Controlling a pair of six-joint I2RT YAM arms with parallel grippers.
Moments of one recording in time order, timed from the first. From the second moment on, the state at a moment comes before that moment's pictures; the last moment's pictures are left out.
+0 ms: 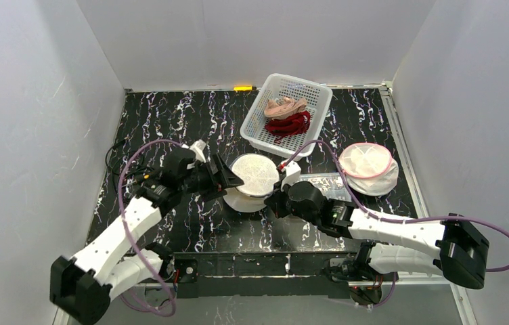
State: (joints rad) left arm -0.51 1.01 0.74 -0.41 0.37 -0.93; right arm 1.13 1.08 0.58 0.02 0.24 0.51
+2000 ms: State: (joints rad) left arm -0.60 1.05 0.60 -0.24 0.27 -1.07; right arm 1.26 1.17 0.63 0.10 0.28 0.52
